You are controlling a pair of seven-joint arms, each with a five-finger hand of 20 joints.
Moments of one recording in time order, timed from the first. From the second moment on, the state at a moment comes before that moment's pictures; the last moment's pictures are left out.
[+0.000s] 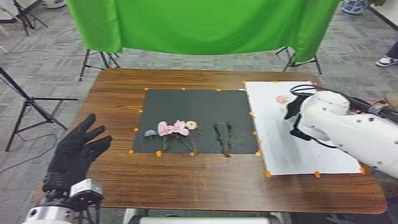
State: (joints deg) left arm 141.8 -46.4 -95.2 -132.5 33.0 23.8 24.6; right arm -37.1 -35.9 18.2 -90.4 -83.0 -3.8 60.3
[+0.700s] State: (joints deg) left arm 140.8 -46.6 -94.9 -132.2 33.4 23.2 23.8; right arm -33.1 -37.3 7.6 -90.3 -90.7 7.3 59.6
